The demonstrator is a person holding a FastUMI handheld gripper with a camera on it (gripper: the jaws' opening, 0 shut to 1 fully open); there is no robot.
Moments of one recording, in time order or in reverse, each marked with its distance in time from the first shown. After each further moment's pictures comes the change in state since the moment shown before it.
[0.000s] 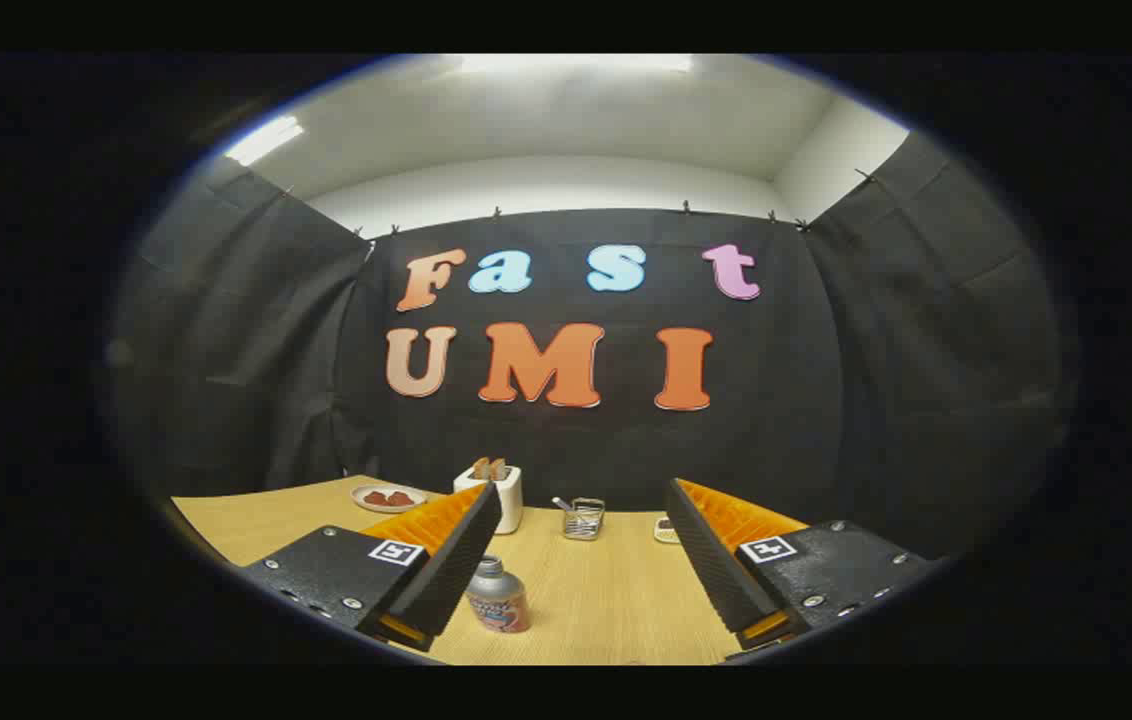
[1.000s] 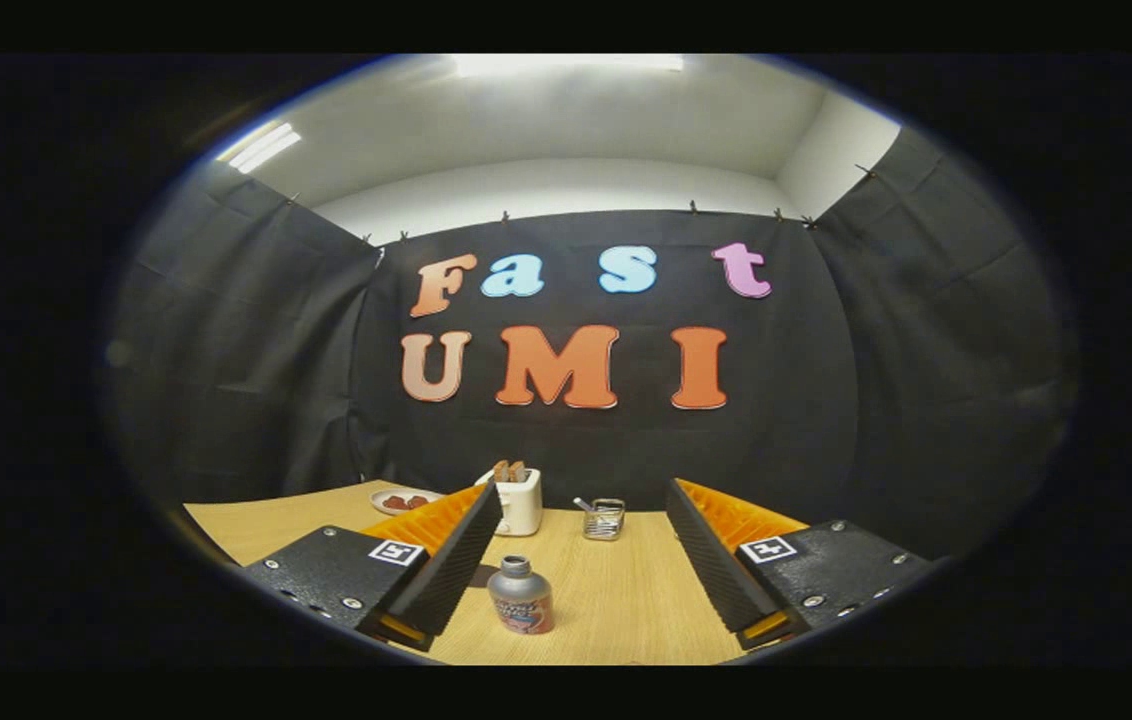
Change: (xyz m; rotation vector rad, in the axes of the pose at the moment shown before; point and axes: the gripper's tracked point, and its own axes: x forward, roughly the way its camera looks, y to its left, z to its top) arm -0.003 0.017 -0.010 0.035 0.002 0.033
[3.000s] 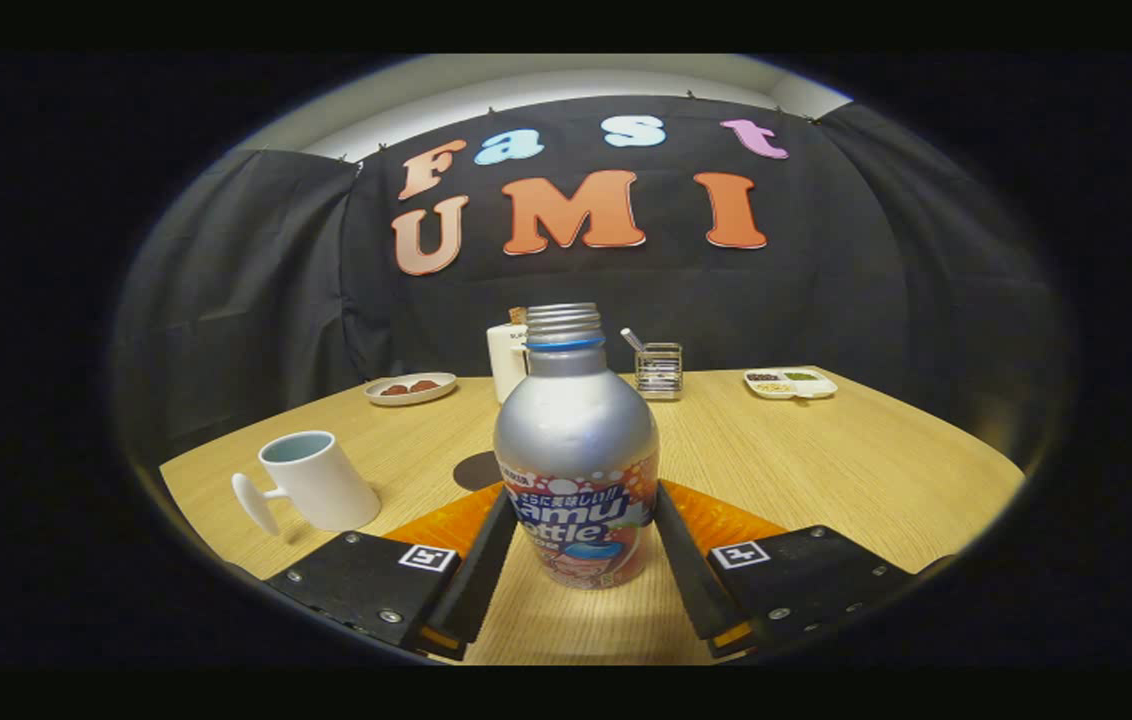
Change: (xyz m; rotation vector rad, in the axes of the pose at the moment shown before) arm 0.054 0.070 -0.241 0.047 0.378 0.031
